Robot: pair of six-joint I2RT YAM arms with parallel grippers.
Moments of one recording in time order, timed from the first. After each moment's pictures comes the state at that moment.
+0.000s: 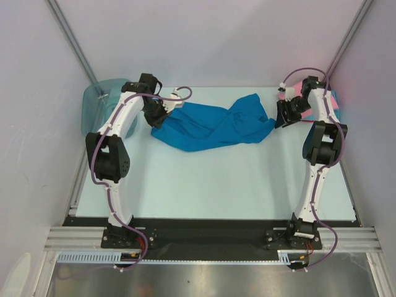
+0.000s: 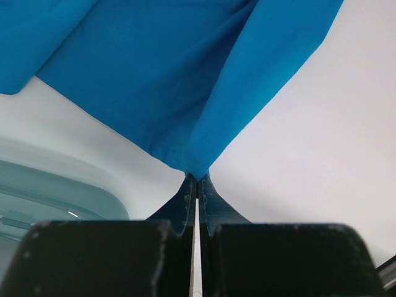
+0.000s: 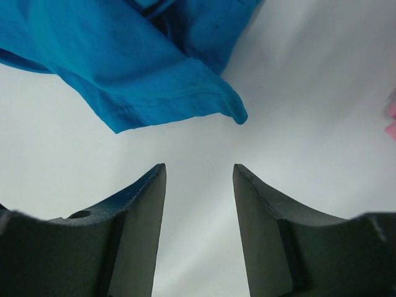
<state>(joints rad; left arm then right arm) -0.19 2.02 1.93 -1.16 0.27 0.86 -0.17 2.37 2.21 -1.22 -0.52 -0.50</state>
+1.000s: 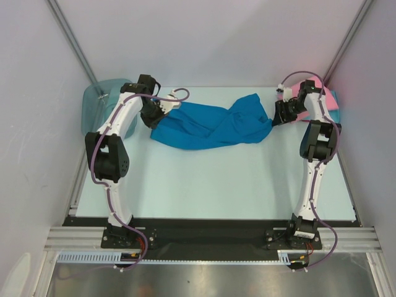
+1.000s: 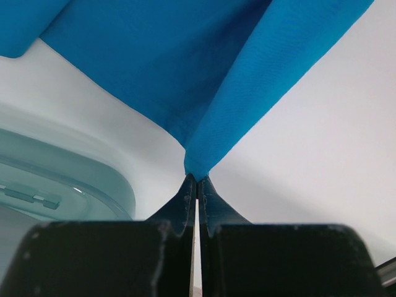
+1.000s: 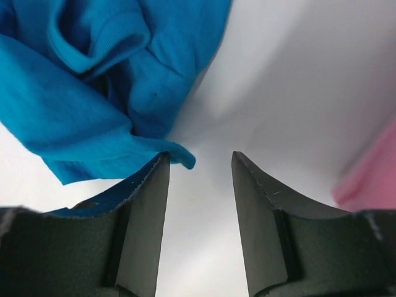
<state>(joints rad) -0.18 2.02 1.91 -1.15 0.18 0.85 -0.17 2.53 2.32 -1.05 -0.60 -0.51</state>
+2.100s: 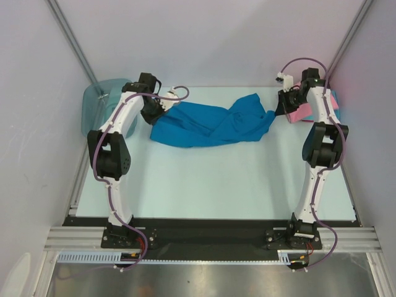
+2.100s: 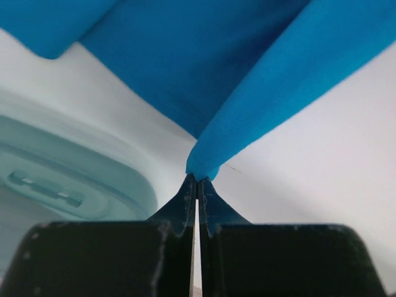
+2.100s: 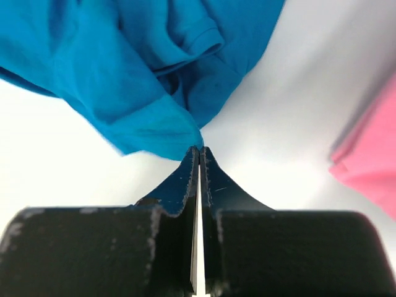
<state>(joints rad) -0.18 2.06 1.93 -1.10 0.14 0.84 -0.13 2.32 2.19 -1.01 -0.59 -0.52</state>
